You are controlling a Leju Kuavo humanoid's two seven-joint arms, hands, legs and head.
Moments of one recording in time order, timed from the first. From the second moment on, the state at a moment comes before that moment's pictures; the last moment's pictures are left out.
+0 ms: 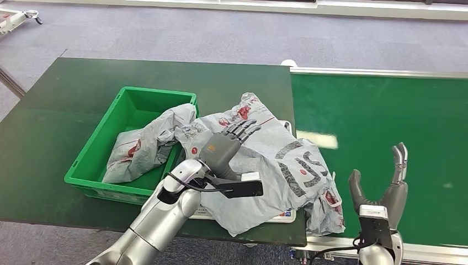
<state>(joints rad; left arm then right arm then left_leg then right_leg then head) -0.48 -0.16 -0.48 -0.95 -1.05 0.00 -0.31 0.02 0.01 -0.01 -1.51 0.33 -0.46 -0.70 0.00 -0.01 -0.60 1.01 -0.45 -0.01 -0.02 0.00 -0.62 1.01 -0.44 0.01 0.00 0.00</state>
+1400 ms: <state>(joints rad) -0.60 -0.22 -0.55 -0.63 -1.03 -0.09 -0.33 0.00 0.04 -0.04 -1.45 0.35 -0.45 -0.70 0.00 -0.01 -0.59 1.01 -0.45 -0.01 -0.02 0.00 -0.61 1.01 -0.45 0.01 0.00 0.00</state>
